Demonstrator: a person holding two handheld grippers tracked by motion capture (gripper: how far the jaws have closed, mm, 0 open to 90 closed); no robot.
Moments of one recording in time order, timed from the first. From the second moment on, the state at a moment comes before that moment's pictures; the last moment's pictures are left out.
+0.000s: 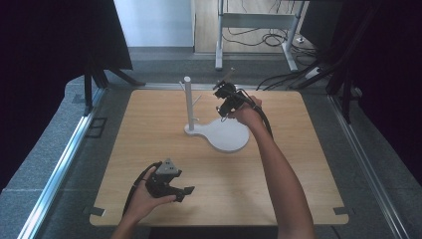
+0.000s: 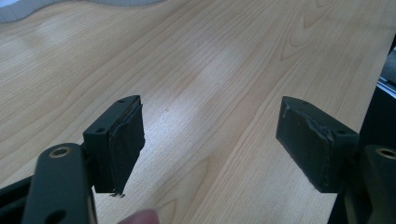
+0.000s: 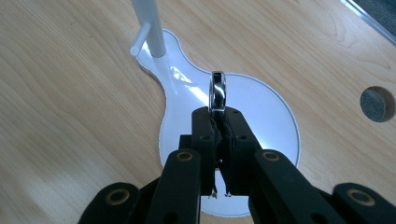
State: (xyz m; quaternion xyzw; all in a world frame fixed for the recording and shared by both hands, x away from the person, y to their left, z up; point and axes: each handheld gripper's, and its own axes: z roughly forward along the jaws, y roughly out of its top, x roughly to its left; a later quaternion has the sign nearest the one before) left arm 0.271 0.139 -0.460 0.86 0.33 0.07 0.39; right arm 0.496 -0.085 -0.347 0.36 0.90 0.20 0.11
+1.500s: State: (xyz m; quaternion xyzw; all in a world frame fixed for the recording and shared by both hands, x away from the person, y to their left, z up) left arm 0.270 0.139 -0.461 0.86 0.33 0.06 0.38; right arm 0.527 -0.053 -0.346 0.36 0.90 0.20 0.11
